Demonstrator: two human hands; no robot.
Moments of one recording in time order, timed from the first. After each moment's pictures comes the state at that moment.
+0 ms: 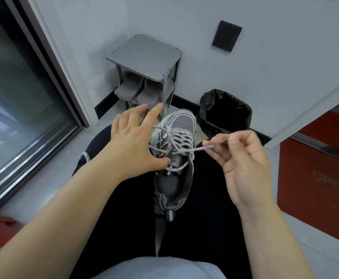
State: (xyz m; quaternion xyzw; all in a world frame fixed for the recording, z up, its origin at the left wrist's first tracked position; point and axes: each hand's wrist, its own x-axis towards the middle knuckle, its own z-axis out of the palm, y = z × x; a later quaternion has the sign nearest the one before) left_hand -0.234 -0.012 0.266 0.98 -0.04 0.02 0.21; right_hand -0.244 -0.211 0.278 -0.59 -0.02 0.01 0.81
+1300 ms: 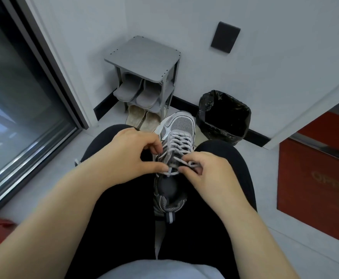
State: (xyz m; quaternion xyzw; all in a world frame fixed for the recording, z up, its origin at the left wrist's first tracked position) left_hand -0.238 0.002 0.270 0.95 -0.15 -0.03 0.27; right_hand -0.245 -0.199 0.256 -0.94 -0.14 0.04 0.30
